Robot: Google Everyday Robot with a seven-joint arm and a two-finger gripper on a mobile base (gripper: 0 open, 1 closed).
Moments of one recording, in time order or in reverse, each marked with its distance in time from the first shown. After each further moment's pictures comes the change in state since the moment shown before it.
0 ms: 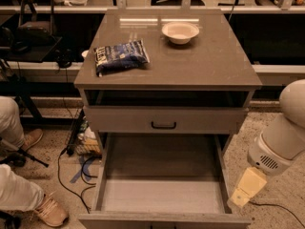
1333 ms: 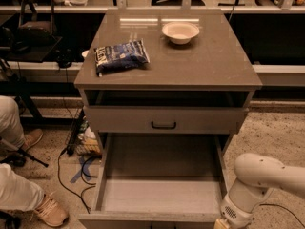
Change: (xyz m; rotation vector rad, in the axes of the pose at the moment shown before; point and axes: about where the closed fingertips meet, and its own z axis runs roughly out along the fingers) arm 0.072 0.011 0.215 -0.223 0.201 0.352
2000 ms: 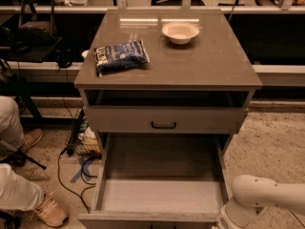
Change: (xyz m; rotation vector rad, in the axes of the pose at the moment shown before) arm -0.009 -0.035 0.072 0.049 -0.081 0.178
